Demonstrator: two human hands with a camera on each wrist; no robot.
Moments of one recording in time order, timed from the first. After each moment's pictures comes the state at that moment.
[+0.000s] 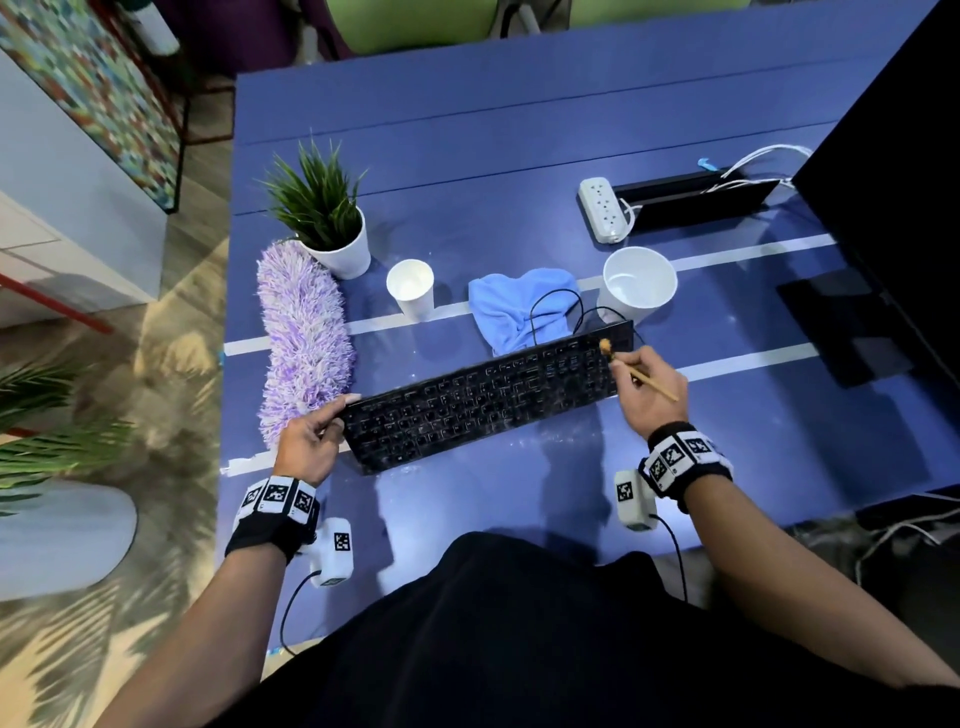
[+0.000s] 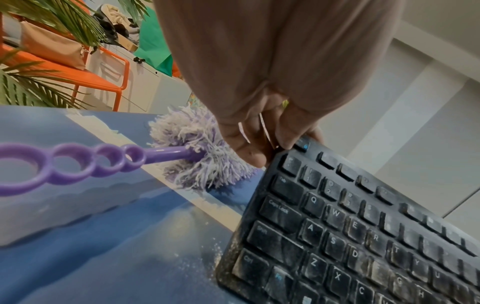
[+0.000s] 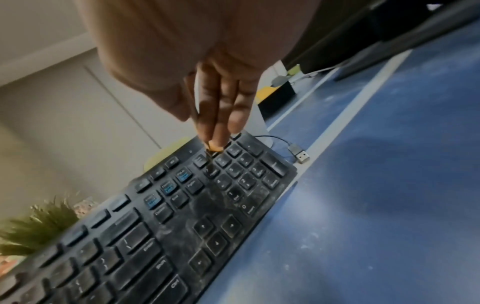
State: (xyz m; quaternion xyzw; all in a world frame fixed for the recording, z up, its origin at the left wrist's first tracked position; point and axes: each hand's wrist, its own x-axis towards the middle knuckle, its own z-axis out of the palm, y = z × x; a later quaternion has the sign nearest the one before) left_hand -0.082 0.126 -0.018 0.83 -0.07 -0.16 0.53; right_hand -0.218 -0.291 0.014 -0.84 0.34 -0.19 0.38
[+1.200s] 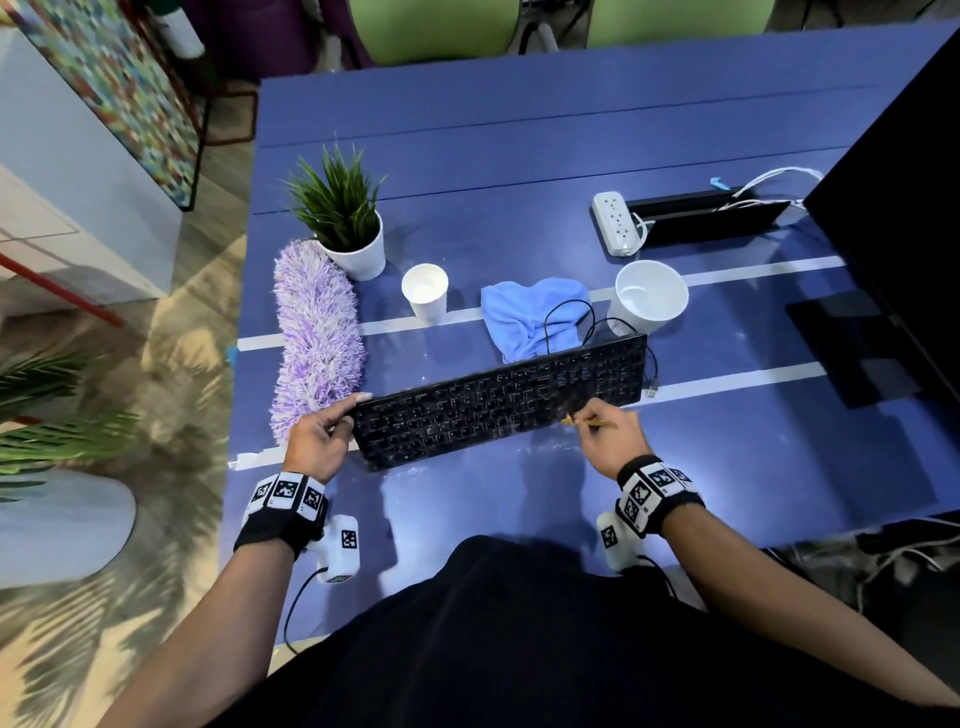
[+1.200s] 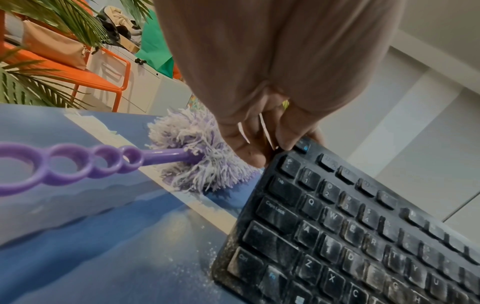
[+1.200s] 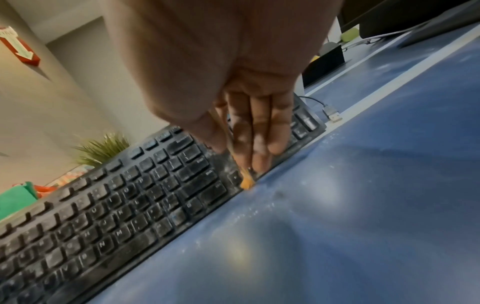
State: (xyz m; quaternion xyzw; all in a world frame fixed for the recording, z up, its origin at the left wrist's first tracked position) left_hand -0.080 0.132 -0.033 0.81 -0.05 -0.17 0.57; right_hand -0.229 -0.243 -0.007 -0.90 0.23 -0.02 0.37
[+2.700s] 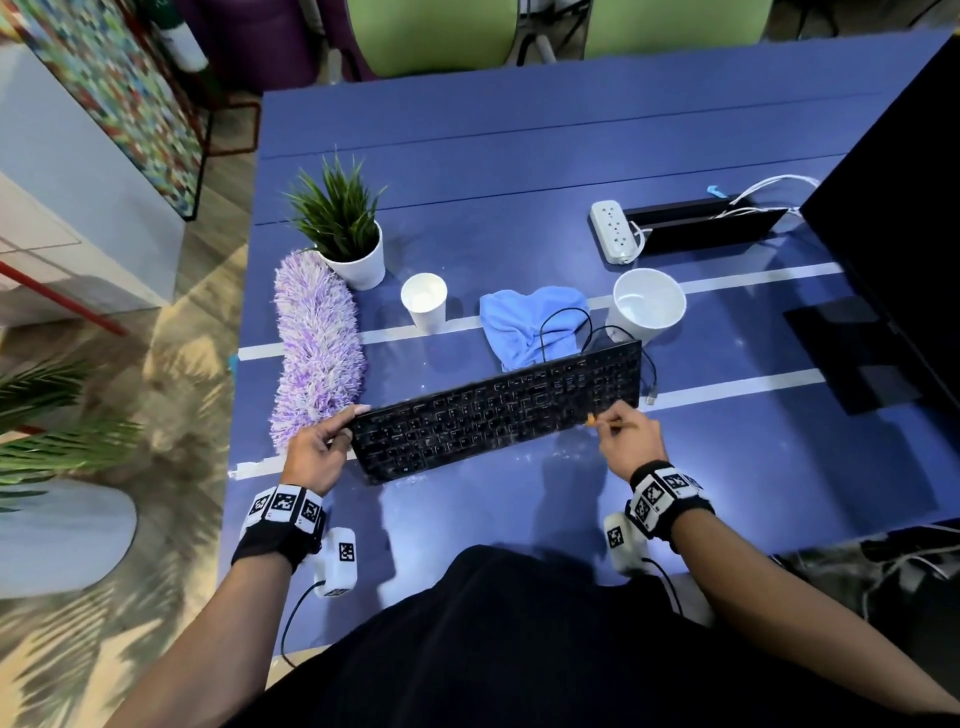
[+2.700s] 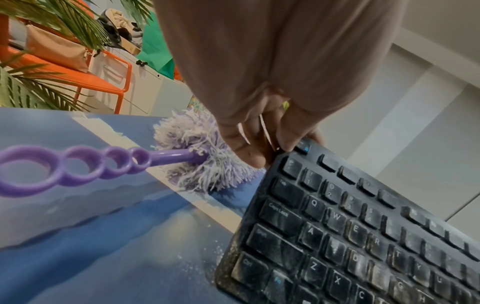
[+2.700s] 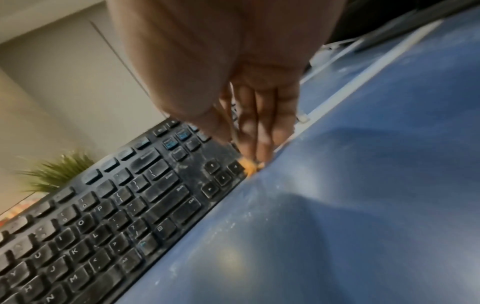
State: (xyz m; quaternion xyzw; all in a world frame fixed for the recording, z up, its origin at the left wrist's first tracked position) left_hand -0.082 0.133 -0.030 0.83 -0.07 -0.16 0.53; right_hand -0.233 -0.265 -0.014 -0.87 0.31 -0.06 0.37
